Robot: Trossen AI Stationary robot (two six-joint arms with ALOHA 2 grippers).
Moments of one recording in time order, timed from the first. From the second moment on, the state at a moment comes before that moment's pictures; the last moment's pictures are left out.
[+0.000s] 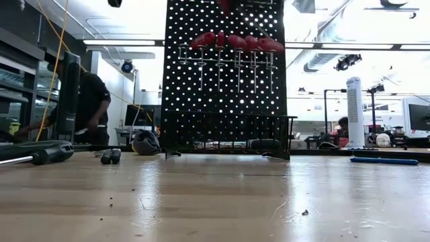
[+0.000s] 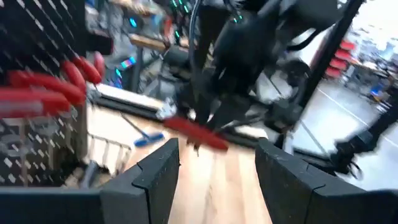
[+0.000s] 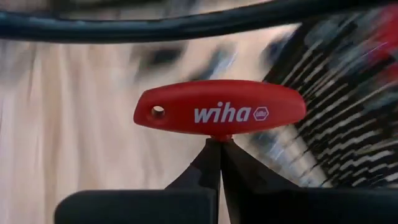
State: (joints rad) left arm -0.41 0.95 0.72 0.17 -0.50 -0.28; right arm 0.31 1.72 1.65 -0.83 0.48 0.41
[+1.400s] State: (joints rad) left arm -0.28 1.08 0.90 0.43 -0.73 0.11; right arm 0.26 1.83 1.93 -0.41 1.04 0.49
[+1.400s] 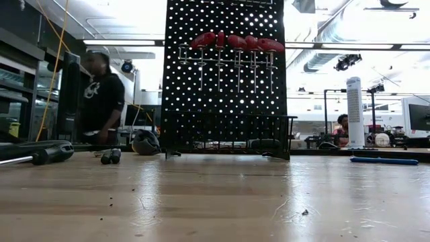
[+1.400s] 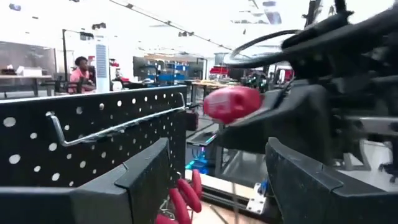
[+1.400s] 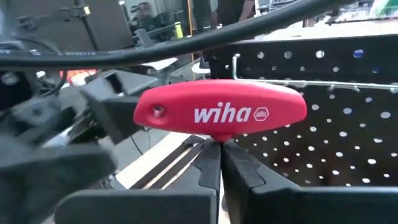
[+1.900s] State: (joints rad) left arm -0.30 1.13 0.90 0.56 -0.80 0.19; right arm 0.20 1.87 1.93 -0.39 0.92 0.52
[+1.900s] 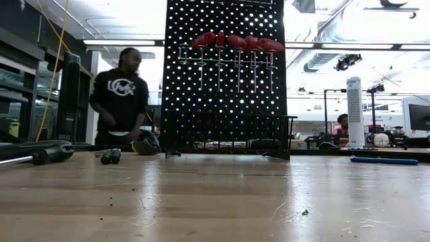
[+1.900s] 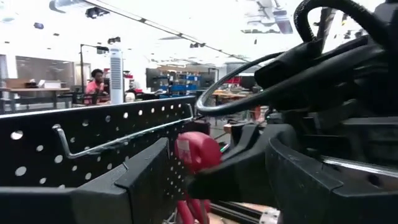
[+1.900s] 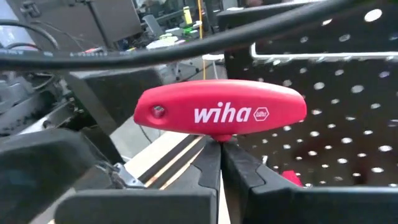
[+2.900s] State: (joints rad) left arm -0.32 1.13 0.90 0.57 -0.82 0.13; right arm 0.22 1.87 1.93 -0.26 0.77 0.22
